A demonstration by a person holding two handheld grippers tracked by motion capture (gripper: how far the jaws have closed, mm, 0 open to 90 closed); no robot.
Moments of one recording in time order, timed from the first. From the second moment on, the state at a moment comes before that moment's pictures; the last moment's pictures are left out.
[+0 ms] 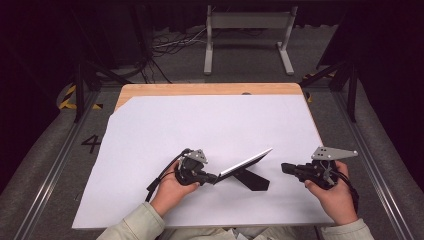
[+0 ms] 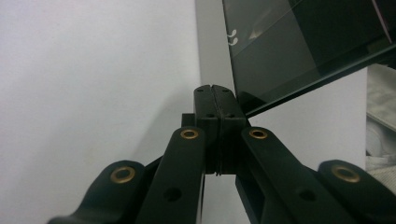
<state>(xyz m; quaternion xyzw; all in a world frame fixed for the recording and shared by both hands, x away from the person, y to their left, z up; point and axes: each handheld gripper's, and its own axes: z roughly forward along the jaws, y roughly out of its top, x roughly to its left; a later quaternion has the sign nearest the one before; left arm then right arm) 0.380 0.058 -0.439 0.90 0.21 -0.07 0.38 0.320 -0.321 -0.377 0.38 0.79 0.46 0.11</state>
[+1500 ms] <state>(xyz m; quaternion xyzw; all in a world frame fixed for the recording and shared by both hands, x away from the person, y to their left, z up) 0.345 -0.001 -0.445 0.93 0.07 -0.14 0.34 0.319 -0.328 -0.371 0.39 0.78 0.47 0.11</state>
